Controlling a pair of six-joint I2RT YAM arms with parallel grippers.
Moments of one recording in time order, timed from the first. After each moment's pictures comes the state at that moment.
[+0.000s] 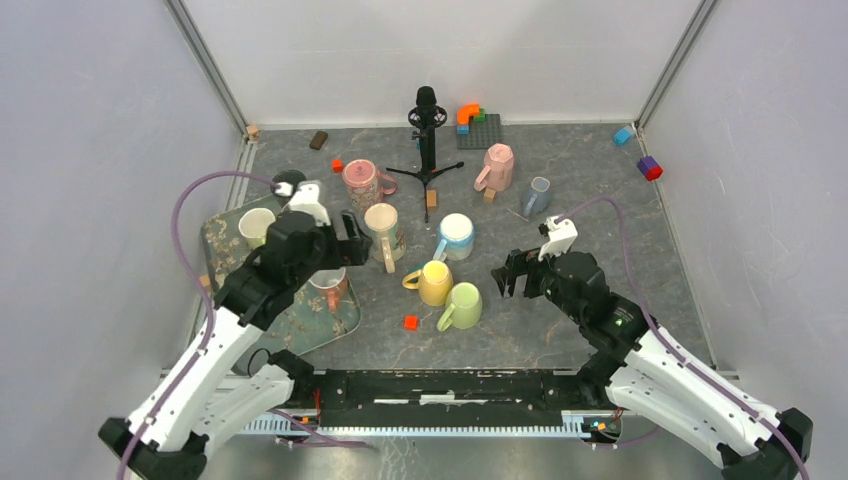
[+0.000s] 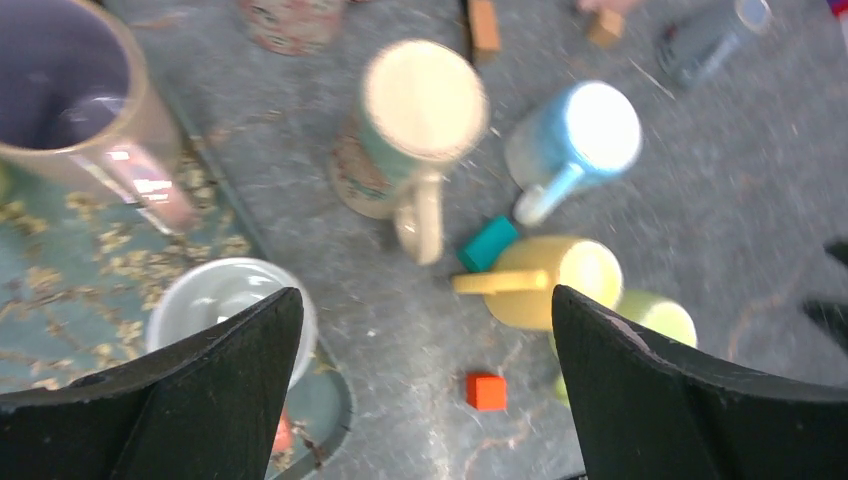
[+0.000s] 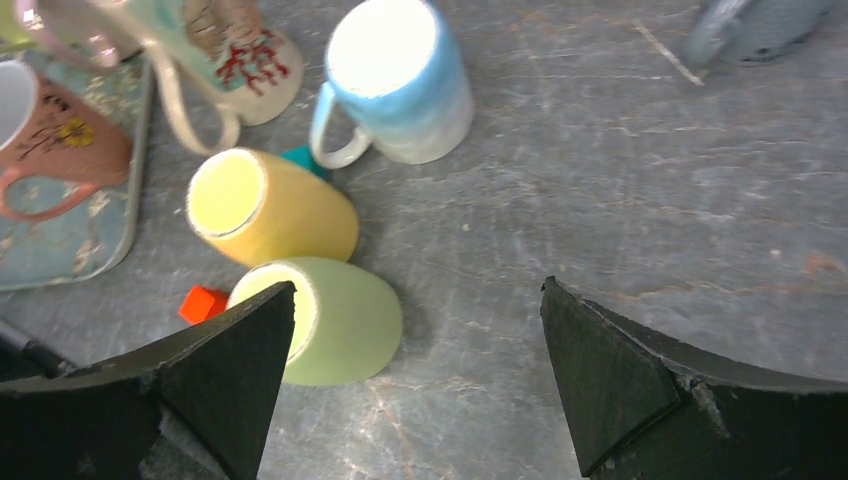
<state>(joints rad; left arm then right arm) -0.44 0.77 0.90 -0.64 -0.17 -0.46 0.73 0.64 0.51 -0.26 0.17 0.39</state>
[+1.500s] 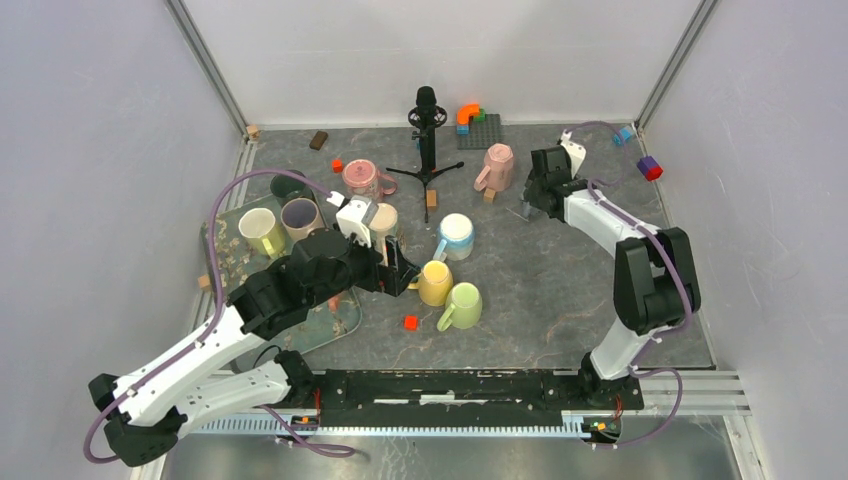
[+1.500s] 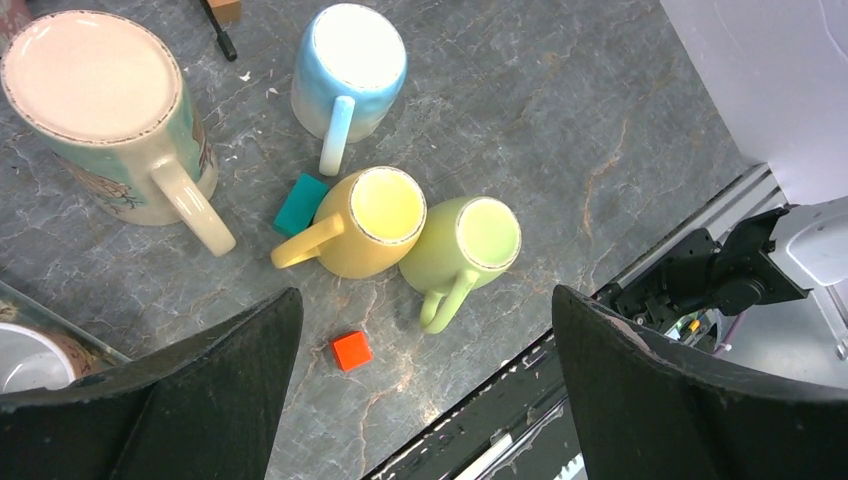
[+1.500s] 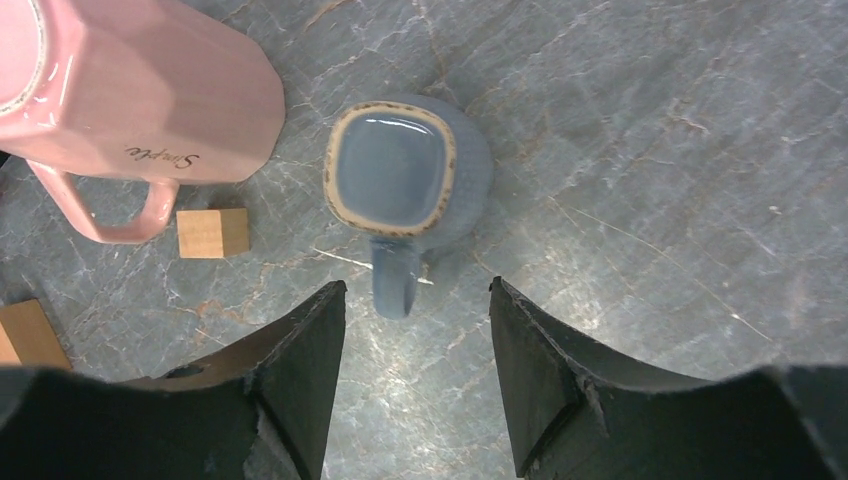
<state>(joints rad) -0.90 0.82 0.94 -0.56 -0.15 -0.51 0.26 1.69 1.15 -0.28 0.38 0.59</state>
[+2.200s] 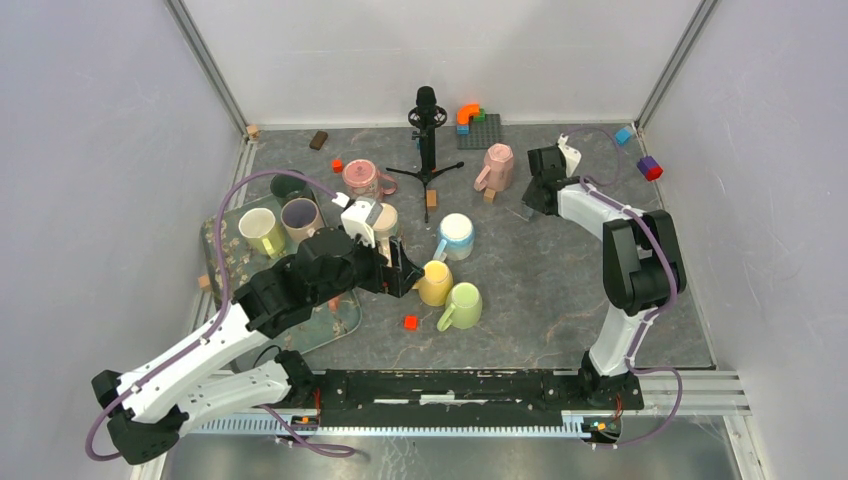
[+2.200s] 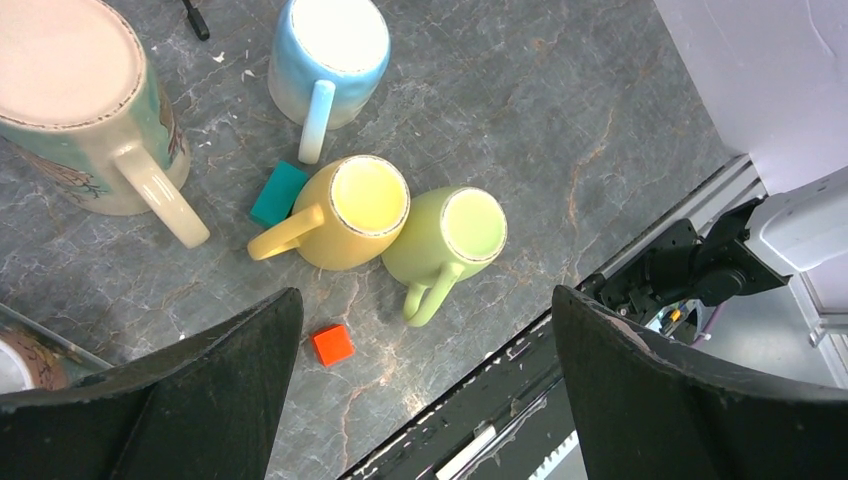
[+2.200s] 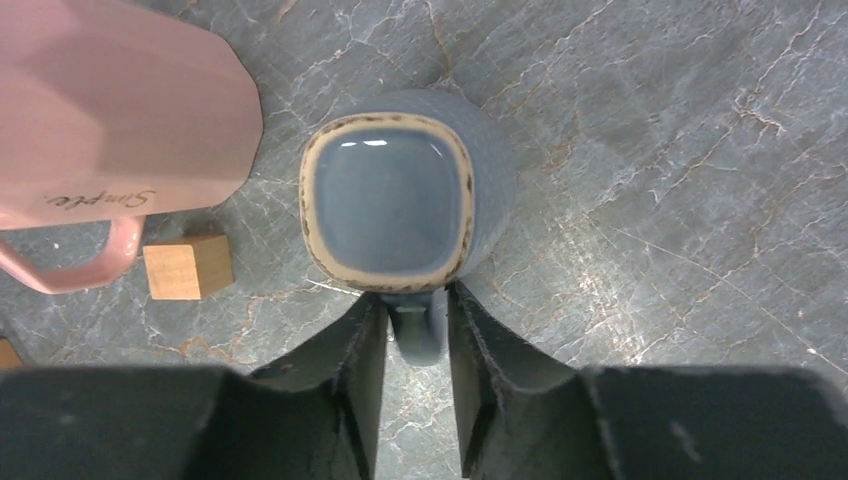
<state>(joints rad) -0.90 0.83 0.93 -0.54 -0.11 -0.54 0.23 1.84 1.22 -0.26 0.34 0.63</state>
